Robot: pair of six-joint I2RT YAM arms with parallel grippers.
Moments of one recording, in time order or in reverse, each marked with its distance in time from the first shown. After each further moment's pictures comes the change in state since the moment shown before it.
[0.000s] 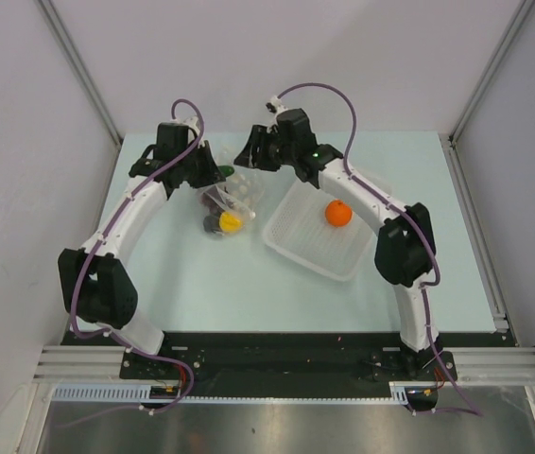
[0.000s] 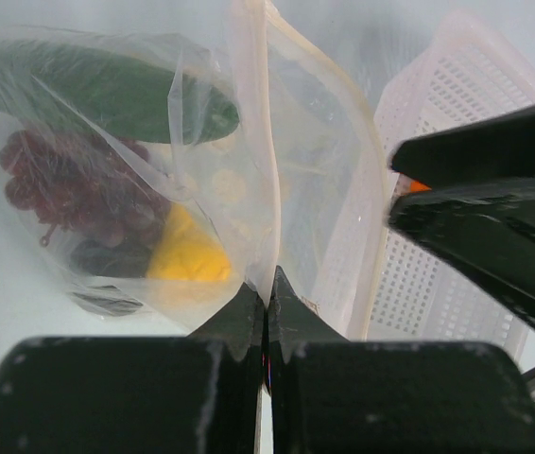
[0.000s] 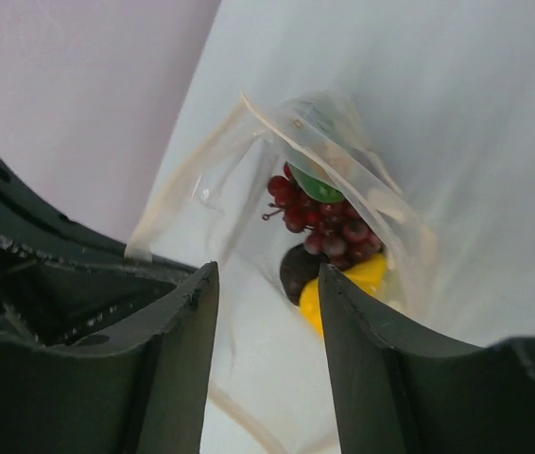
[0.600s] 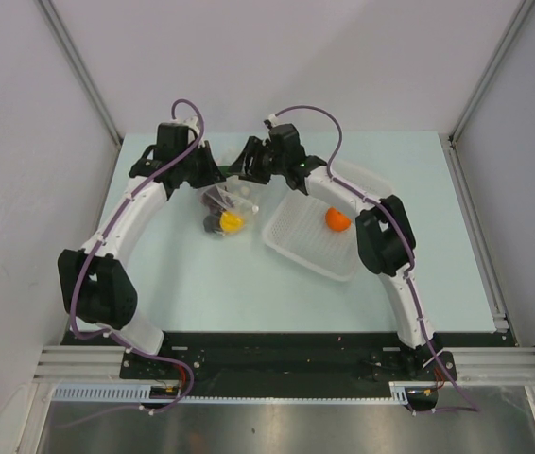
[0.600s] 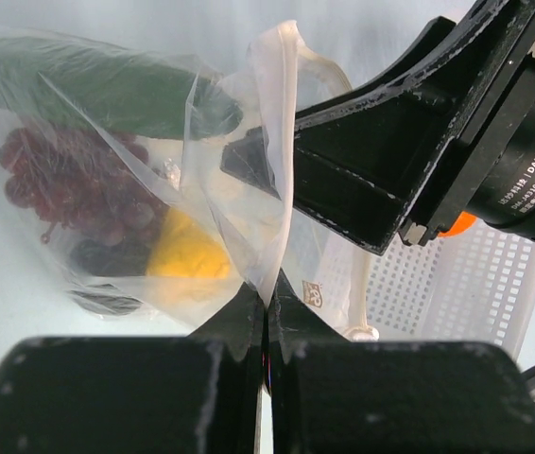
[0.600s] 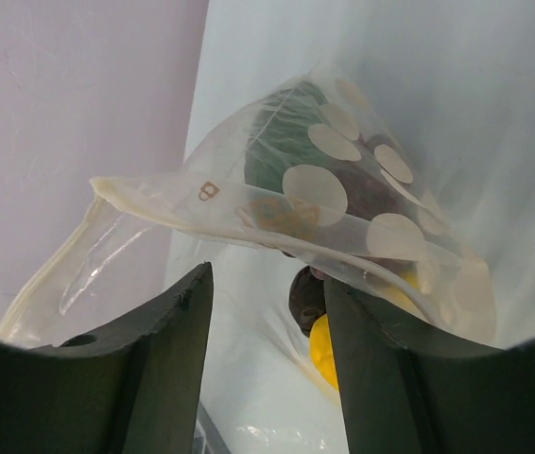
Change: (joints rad) left arm -0.003 -0.004 -0.002 0.000 -0.001 -0.003; right arm 0.002 0.219 0.041 0.163 -0.089 0.243
